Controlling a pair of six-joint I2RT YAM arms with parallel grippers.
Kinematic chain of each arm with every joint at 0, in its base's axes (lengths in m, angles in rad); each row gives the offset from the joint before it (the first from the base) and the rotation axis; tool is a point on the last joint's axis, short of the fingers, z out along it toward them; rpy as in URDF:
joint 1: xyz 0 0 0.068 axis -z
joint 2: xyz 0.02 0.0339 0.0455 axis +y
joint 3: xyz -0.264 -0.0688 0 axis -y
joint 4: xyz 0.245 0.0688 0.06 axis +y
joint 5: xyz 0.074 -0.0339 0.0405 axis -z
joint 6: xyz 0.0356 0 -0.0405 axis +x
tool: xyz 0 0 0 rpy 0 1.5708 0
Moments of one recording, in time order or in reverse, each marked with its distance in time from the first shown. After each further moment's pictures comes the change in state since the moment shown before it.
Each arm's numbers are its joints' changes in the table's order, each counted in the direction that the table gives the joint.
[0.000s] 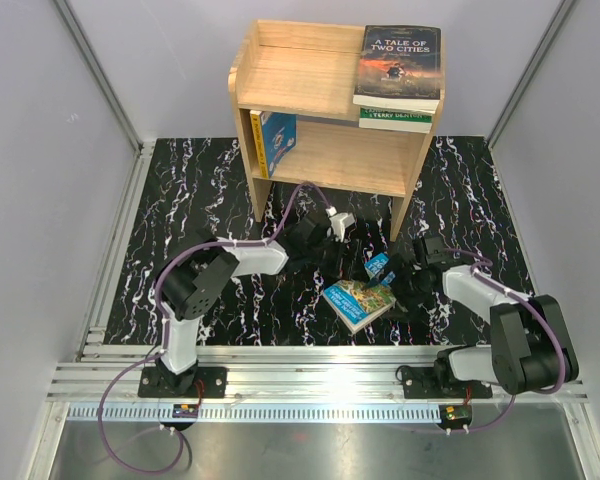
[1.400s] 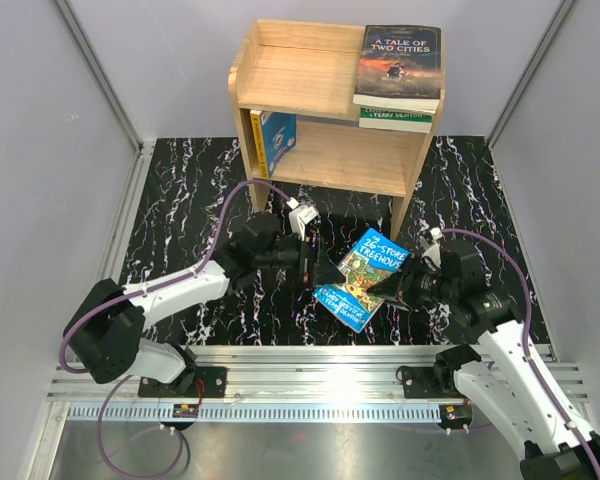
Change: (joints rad) left arm -0.058 -0.579 -0.321 -0.038 0.085 -0.027; right arm -0.108 -0.648 0.103 0.223 -0.114 -0.111
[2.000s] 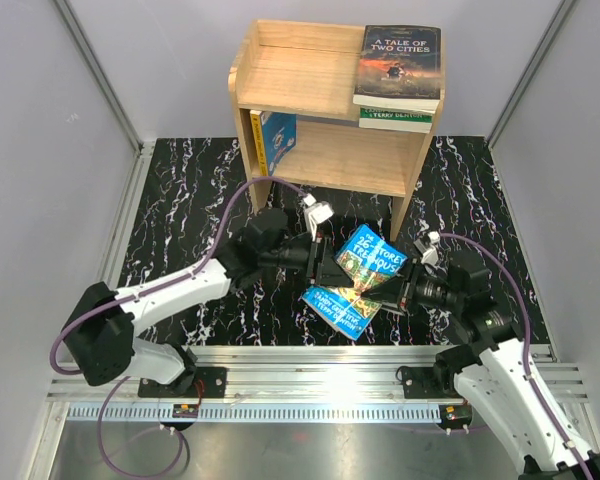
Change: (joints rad) left arm 0.077 -0.021 0.084 -0.012 0.130 -0.054; right arm 0.002 -0.129 -0.106 -0.219 -0.217 0.145
